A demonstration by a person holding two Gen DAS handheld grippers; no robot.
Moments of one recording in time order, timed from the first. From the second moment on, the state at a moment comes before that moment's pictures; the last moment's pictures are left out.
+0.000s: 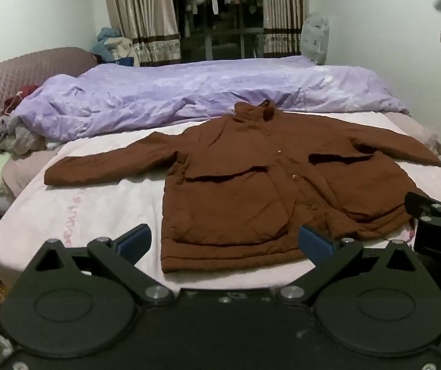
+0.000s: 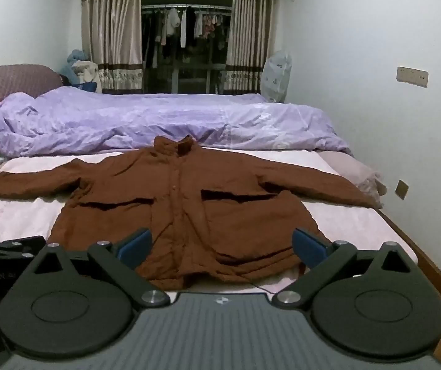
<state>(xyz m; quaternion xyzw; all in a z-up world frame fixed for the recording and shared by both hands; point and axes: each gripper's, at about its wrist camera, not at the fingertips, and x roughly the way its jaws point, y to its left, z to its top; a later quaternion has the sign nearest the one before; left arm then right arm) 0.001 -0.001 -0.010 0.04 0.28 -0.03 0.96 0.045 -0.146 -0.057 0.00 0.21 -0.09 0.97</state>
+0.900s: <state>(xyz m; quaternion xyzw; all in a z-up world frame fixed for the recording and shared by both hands) -0.005 0.004 -0.015 0.03 0.27 -0.05 0.96 0.039 -0.145 -0.067 0.03 0.21 -0.07 0.98</state>
